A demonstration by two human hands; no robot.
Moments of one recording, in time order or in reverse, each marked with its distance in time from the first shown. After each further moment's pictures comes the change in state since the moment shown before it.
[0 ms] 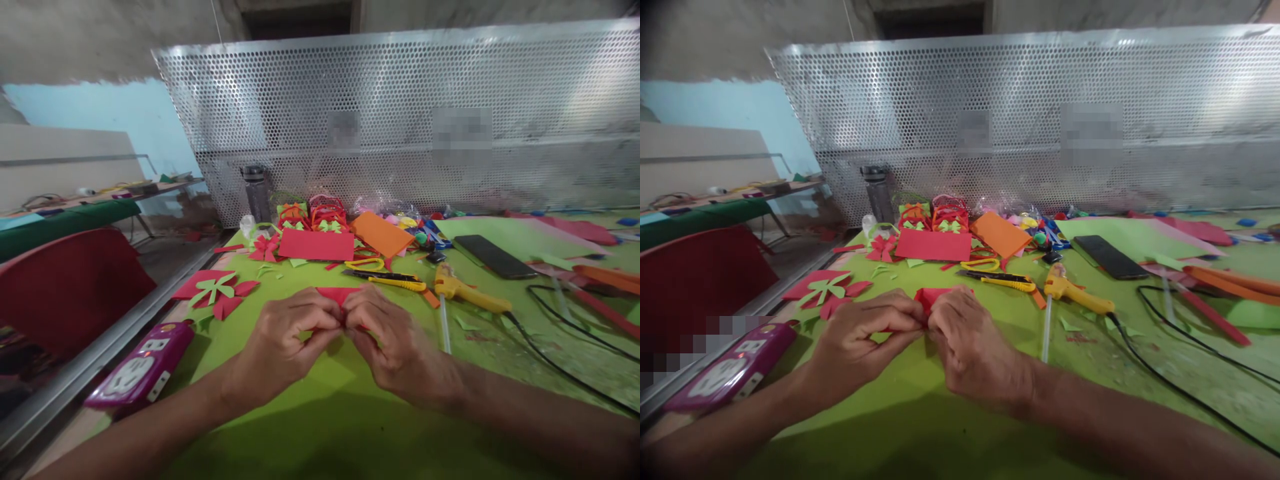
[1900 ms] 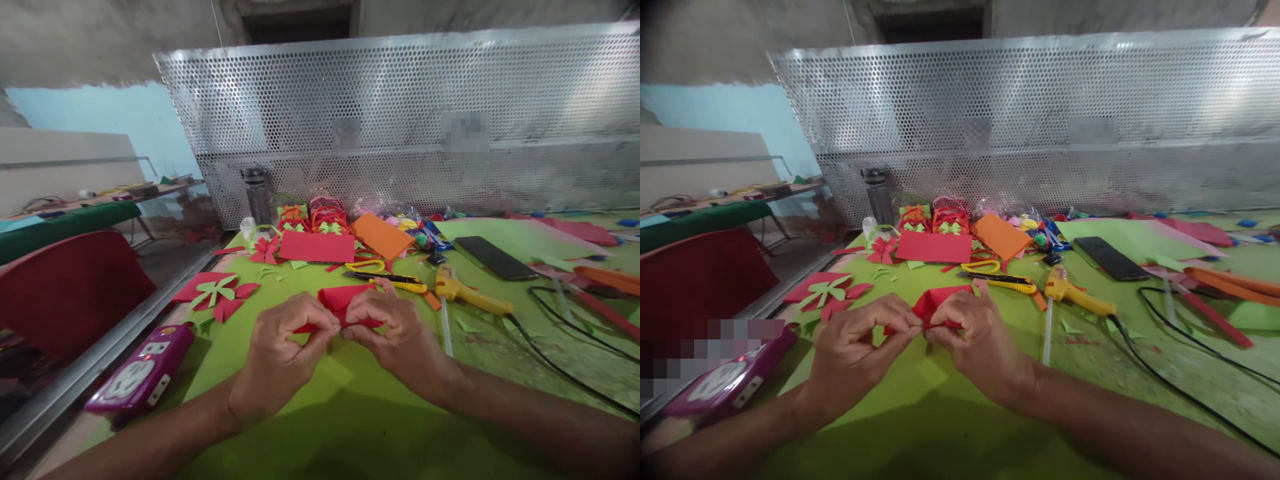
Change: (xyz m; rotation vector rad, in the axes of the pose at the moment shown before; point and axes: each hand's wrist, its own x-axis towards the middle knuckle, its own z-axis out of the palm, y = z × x) left_hand -0.010 0.002 0.010 -0.086 0.170 -0.154; right_hand 0.000 0.004 0.001 0.074 0.041 0.248
